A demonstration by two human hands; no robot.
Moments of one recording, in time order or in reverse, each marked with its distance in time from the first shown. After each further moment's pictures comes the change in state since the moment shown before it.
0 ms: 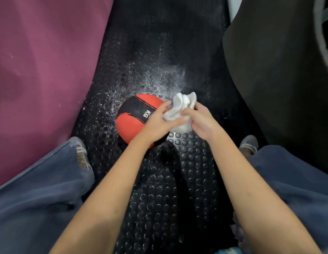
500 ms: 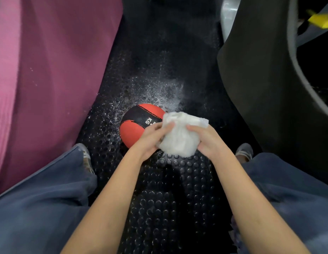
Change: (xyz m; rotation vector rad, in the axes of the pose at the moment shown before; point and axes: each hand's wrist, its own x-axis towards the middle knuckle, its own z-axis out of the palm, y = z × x) left_hand -0.044 0.018 -0.008 -0.476 -0.061 -0.279; right_hand -0.057 0.002 -0.005 0.216 -0.055 -0.002
